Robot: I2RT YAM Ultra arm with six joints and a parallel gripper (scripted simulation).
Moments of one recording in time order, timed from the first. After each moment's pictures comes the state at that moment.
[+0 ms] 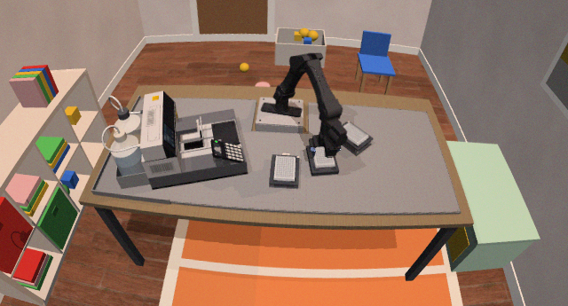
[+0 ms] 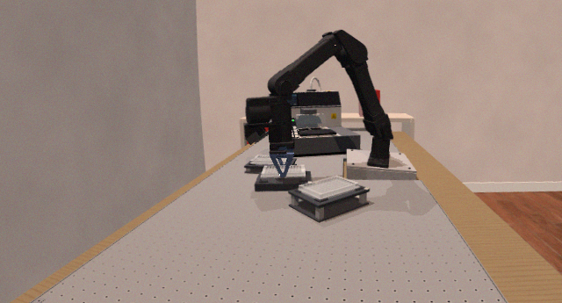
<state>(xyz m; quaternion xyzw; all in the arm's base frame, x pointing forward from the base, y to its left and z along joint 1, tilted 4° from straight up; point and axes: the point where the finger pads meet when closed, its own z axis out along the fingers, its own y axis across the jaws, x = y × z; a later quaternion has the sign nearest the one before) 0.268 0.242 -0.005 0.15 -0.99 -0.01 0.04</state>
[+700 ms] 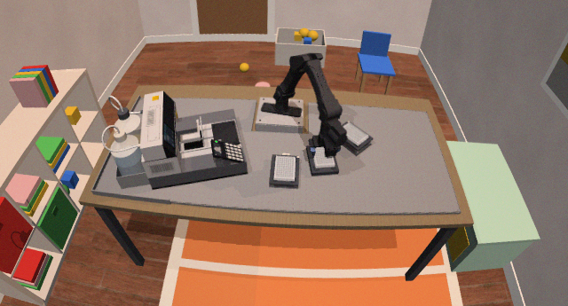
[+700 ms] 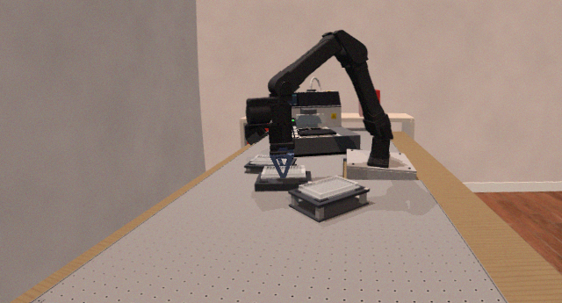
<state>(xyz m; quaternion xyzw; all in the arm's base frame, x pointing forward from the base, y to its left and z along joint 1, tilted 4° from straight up) 0.267 0.242 -0.007 0.15 -0.99 -0.01 0.04</state>
